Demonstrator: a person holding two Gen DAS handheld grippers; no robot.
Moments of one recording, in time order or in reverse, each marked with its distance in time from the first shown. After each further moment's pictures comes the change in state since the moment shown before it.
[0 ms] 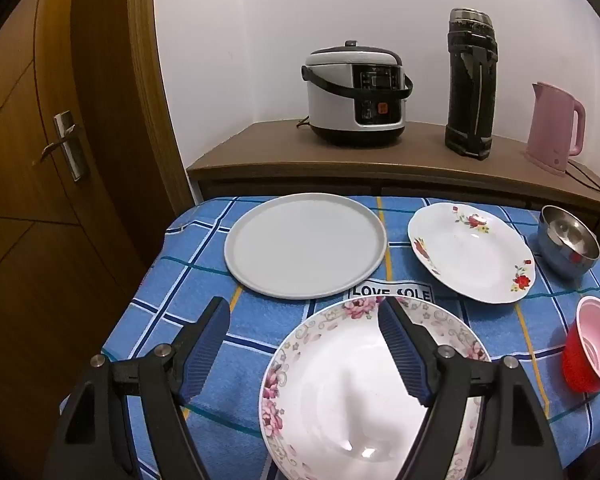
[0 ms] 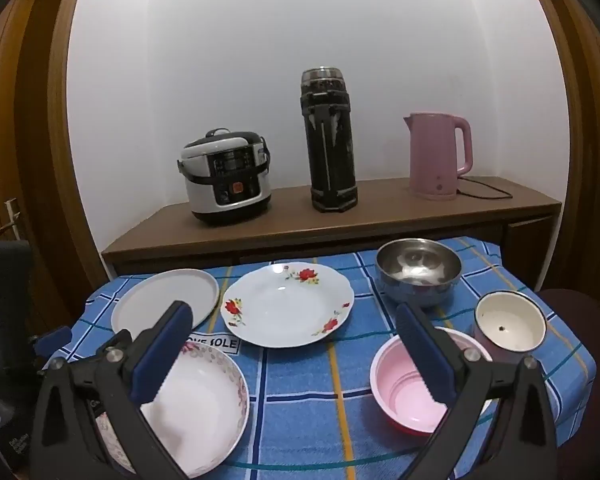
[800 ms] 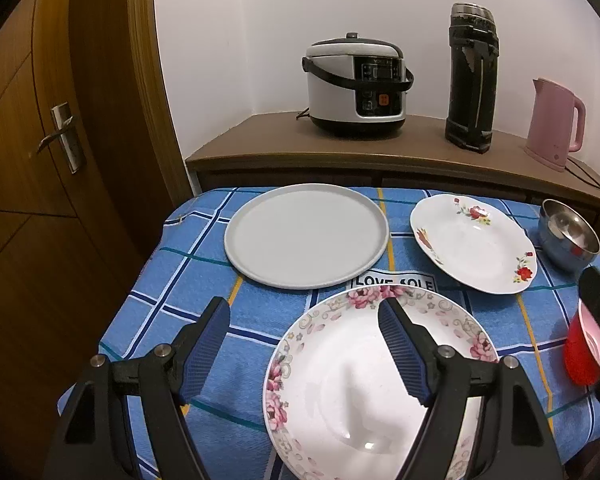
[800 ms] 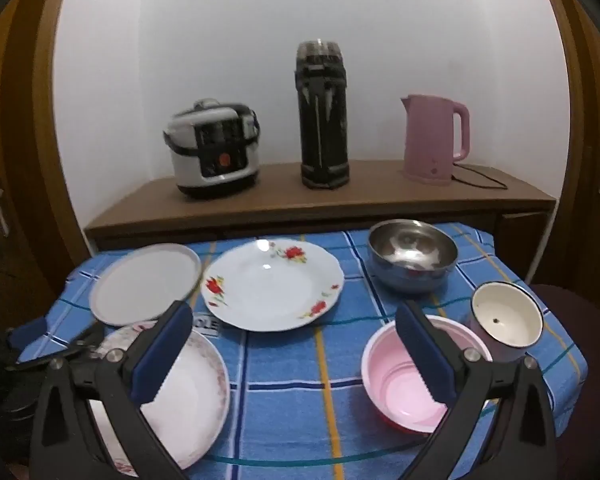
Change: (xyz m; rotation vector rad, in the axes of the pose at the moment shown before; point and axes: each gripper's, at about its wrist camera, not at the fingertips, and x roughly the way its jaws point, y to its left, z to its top) left arm 0.006 0.005 -0.010 0.000 0.024 -0.011; right arm 0.026 0.001 -0.004 -0.037 0.101 -0.075
